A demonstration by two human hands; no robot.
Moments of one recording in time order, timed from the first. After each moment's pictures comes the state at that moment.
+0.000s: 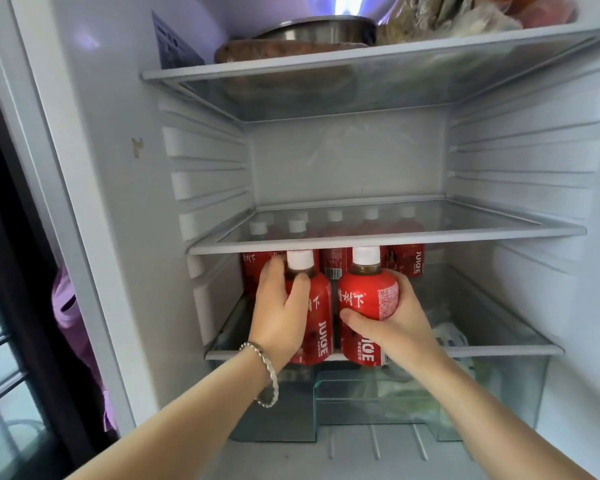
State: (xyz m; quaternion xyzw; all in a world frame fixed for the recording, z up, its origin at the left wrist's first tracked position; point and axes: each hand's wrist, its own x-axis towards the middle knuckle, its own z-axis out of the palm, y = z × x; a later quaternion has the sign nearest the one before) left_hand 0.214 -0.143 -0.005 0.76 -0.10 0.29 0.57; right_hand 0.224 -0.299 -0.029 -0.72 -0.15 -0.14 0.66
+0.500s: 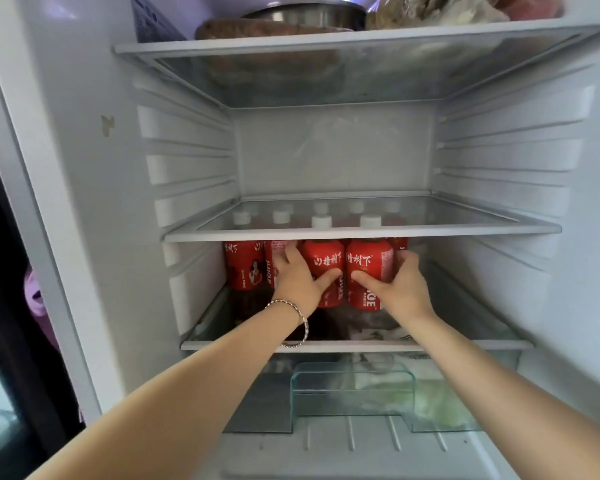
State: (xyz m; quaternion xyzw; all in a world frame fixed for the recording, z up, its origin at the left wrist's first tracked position) left_hand 0.278 -0.179 -0.006 0.89 -0.02 0.18 0.42; right_hand 0.277 -0.331 -0.020 -0.81 -0.02 -0.23 0.54
